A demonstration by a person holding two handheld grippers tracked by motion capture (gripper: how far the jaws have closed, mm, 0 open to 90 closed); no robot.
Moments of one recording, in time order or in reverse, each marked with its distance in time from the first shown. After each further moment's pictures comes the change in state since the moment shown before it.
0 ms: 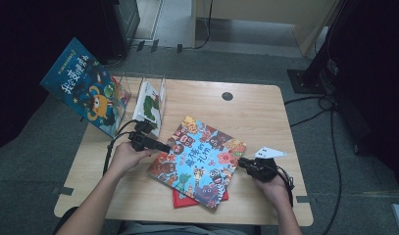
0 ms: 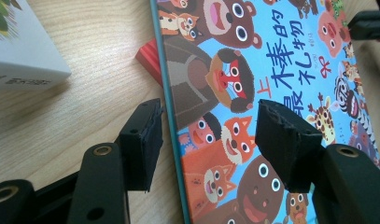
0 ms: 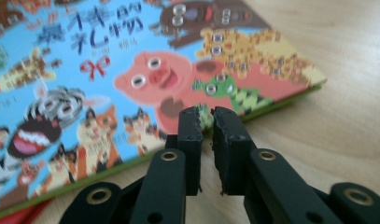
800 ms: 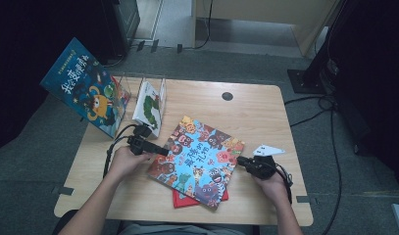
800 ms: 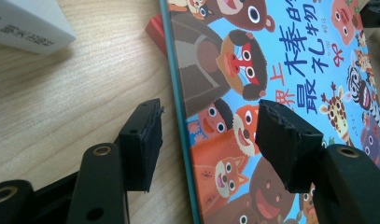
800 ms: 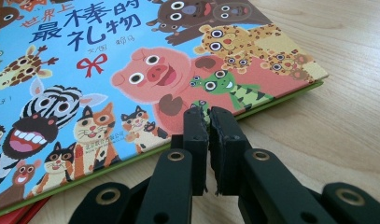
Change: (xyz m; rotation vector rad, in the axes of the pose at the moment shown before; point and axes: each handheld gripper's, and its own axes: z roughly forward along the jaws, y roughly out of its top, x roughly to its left) left arm 0.004 -0.013 0.004 0.009 0.014 -0.028; right arm -0.006 0.005 0.007 -0.003 0.024 -0.010
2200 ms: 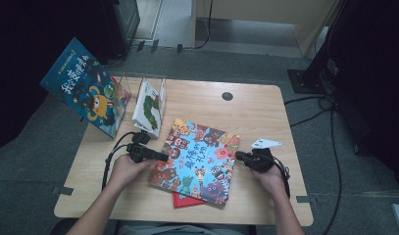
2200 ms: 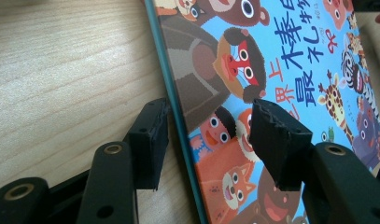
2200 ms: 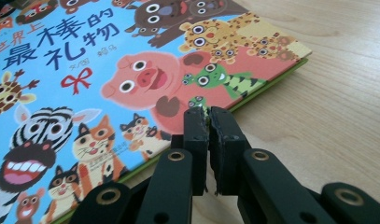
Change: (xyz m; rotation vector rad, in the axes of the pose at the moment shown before) left arm -0.009 -0.021 0.005 -0.030 -0.009 -0.064; right arm -0.011 0.013 0.012 0.020 0.009 0.030
